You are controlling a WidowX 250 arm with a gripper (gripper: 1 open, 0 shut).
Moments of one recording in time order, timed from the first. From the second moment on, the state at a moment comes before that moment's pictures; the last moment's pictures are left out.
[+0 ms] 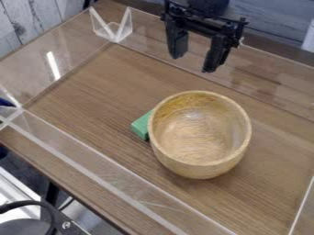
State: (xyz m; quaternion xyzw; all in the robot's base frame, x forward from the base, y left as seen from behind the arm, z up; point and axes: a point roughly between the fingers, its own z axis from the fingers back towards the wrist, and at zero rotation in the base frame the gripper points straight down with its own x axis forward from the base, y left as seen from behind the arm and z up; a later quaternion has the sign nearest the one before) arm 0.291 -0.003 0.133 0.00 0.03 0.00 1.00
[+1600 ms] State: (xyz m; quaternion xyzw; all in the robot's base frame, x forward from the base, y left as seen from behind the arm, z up) arm 0.236 0.063 0.072 -0.03 0.05 0.02 1.00
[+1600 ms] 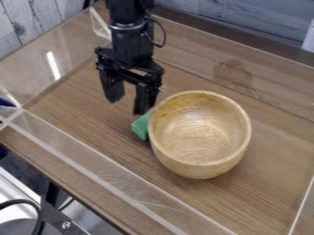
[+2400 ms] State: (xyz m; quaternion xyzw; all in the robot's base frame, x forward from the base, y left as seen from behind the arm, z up) arm 0.241 0.067 0.069 -0.04 0.02 0.01 1.00
